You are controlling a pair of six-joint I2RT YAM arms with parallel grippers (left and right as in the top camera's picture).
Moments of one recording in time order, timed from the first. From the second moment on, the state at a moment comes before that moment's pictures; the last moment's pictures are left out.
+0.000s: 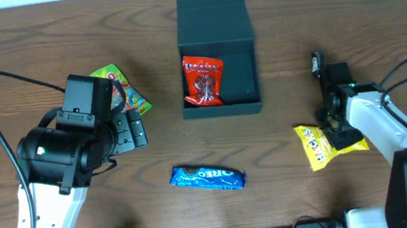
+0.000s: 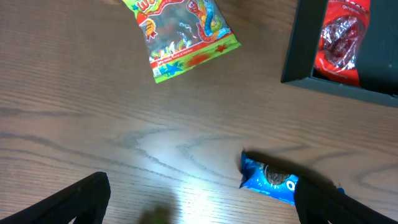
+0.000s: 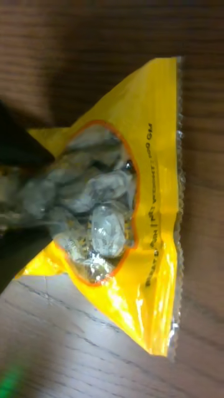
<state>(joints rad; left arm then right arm) -0.30 1.19 1.36 -1.34 -0.11 -0.41 -0.01 1.56 0.81 -0.83 0.24 1.33</state>
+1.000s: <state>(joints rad) -0.30 1.19 1.36 -1.34 -0.11 -0.41 -0.01 1.42 1.13 -0.97 0.00 0.77</state>
